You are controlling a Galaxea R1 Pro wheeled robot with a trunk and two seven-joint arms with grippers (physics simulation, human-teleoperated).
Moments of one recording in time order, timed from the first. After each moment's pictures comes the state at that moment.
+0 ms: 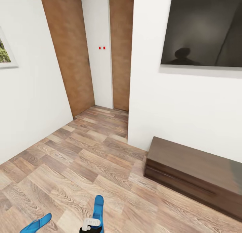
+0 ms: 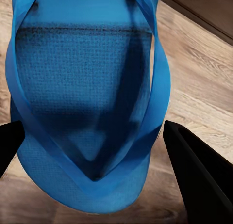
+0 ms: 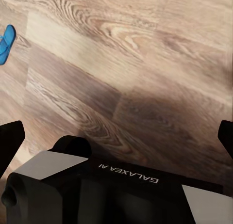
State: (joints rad) left arm -0.37 -0.04 0.00 -0.22 0.06 -0.16 -0.42; right arm -0.40 -0.03 0.10 -0.05 -0.29 0.10 0.57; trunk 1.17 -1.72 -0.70
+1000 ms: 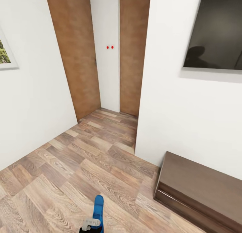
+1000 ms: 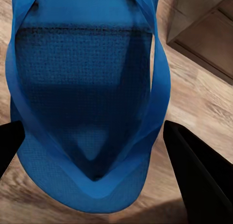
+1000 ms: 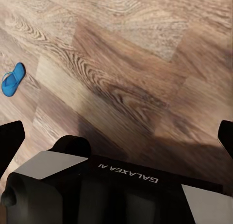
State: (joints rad) left arm -0.37 -0.04 0.00 -0.22 0.06 -0.16 -0.42; right arm -0.40 -0.03 0.10 -0.05 -0.29 0.10 0.57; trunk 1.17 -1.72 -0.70
